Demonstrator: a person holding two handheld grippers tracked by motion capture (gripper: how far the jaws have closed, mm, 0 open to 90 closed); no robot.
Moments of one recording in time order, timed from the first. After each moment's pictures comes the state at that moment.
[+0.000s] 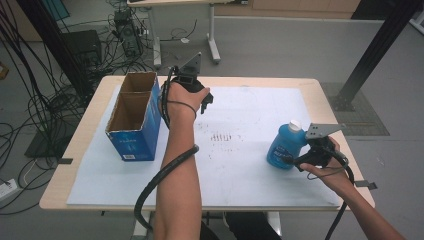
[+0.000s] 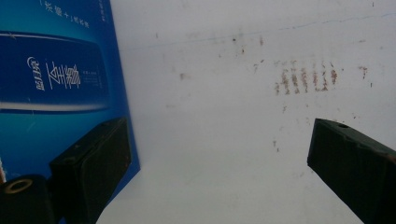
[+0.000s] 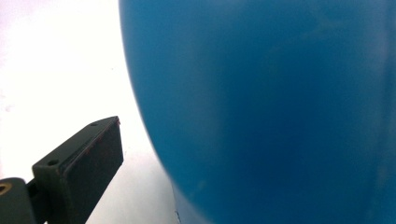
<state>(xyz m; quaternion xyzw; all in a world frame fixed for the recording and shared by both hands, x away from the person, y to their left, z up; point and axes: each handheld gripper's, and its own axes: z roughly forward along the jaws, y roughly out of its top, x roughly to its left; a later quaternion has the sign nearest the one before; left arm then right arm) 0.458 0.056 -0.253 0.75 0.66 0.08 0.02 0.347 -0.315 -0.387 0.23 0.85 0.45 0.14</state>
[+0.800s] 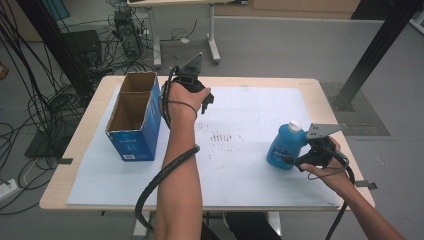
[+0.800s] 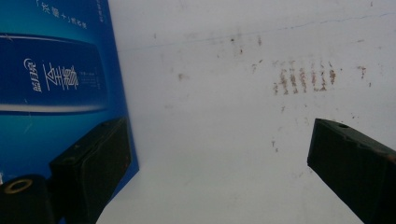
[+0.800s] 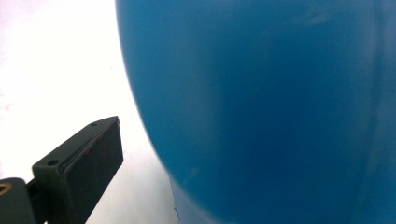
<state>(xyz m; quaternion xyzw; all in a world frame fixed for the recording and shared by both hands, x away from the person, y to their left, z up) 0.459 0.054 -0.253 0.75 0.66 0.08 0.02 0.347 -0.316 -0.388 0.24 0.85 0.45 0.14</state>
